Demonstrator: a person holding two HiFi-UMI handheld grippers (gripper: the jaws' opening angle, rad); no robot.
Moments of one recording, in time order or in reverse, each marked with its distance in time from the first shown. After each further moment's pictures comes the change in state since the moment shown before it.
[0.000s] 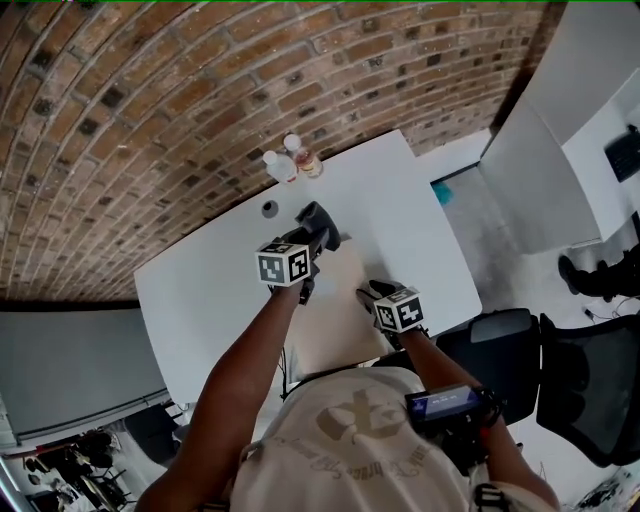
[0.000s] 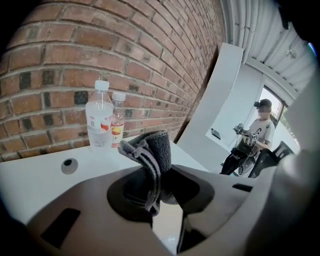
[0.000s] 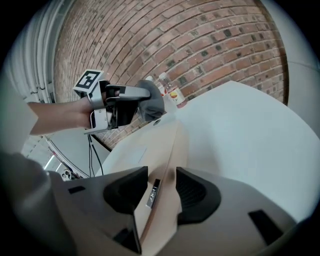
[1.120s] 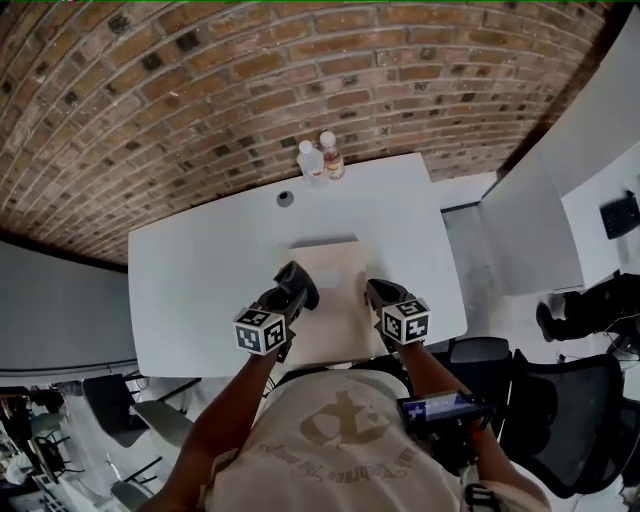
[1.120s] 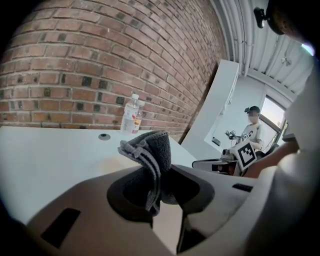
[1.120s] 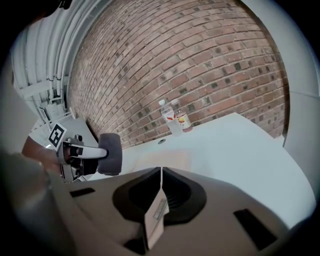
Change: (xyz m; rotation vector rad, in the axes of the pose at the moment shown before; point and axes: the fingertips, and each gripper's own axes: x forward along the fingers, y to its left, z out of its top) left arm -0.145 -0.020 -0.114 -0.102 -0.127 0.068; right arm -0.037 0.021 0.041 -0.156 -0.211 -0.022
